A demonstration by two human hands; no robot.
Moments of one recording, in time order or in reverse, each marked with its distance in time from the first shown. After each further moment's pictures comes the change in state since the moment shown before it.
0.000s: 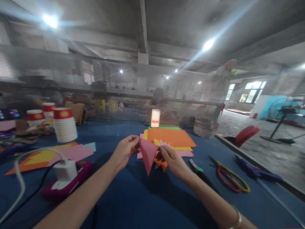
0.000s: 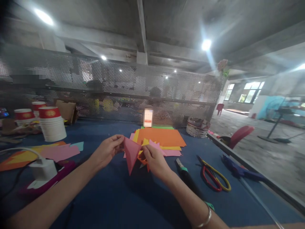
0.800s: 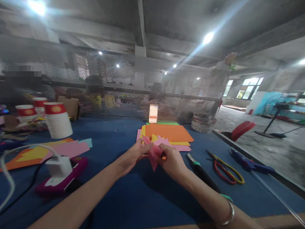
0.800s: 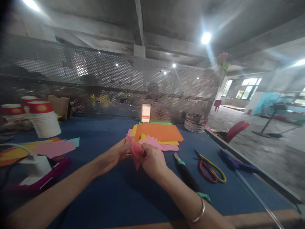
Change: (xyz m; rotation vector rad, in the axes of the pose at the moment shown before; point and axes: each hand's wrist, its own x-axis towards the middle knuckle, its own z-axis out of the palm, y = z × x) left_hand -0.025 -0.014 0.023 0.077 -0.452 -0.109; right_hand -0.014 0.000 0.005 -0.569 0.060 -0.005
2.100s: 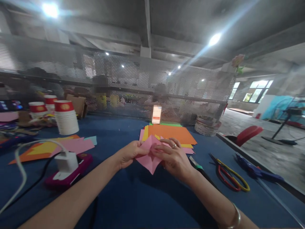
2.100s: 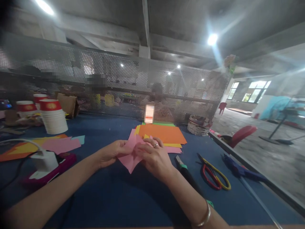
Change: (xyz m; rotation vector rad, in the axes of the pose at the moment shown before) left_hand 0.006 0.001 -0.024 0.013 0.026 -0.156; right_hand 0.005 0.010 -0.017 -0.161 0.187 -0.650
